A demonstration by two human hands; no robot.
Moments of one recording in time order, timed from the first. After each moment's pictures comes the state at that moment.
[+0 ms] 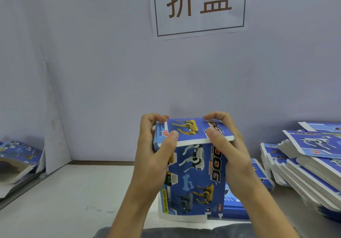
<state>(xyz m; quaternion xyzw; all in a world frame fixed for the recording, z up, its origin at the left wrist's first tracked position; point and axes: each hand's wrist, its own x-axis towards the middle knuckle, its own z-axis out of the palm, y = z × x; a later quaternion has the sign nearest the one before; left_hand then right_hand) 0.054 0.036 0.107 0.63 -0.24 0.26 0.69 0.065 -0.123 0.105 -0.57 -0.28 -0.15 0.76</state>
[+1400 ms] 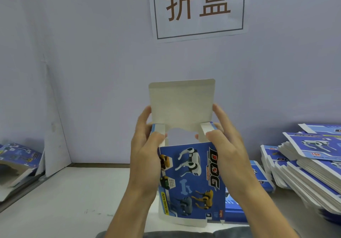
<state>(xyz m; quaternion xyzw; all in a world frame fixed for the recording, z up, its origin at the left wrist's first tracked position) 0.062 0.039 0.113 0.57 -0.21 0.26 0.75 0.065 -0.113 0.116 -0.61 -0.24 -0.21 0.72</state>
